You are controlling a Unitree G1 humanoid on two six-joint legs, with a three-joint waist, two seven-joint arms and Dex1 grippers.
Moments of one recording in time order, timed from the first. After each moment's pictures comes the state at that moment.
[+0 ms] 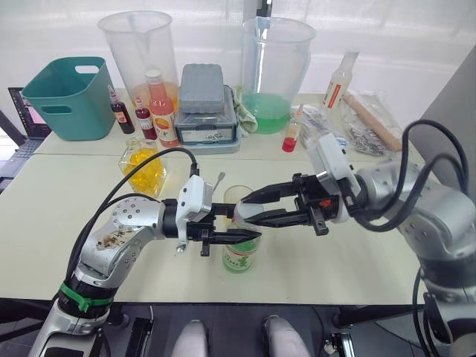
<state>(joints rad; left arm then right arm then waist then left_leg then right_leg) -0.41 0.62 -0.13 -0.39 -0.60 0.42 -1.09 -0.79 -0.75 0.20 -0.36 0.79 0.63 1.22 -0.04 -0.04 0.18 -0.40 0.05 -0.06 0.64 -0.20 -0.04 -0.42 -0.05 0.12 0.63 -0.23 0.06</state>
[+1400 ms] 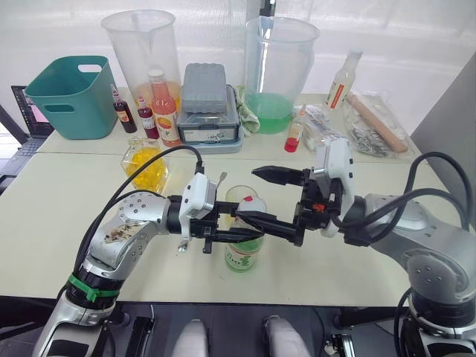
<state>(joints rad) -0.47 0.60 -0.18 -0.30 -0.60 0.37 -1.16 -0.50 -0.61 -0.05 -0.75 0.92 0.92 0.56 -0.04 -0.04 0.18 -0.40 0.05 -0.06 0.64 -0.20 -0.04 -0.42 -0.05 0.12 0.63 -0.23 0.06</state>
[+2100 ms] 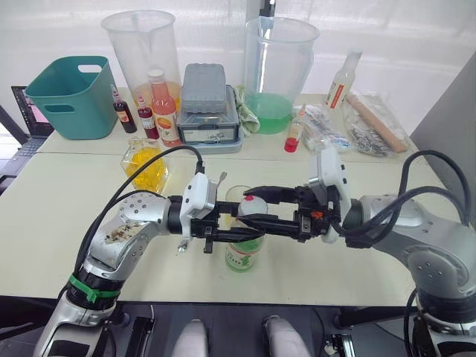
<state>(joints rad) -0.47 0.60 -0.17 -0.32 -0.60 0.39 -1.14 -0.54 -0.67 0.02 -0.67 0.93 0.87 0.70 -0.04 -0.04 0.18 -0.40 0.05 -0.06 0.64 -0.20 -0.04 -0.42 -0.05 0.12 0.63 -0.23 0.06</state>
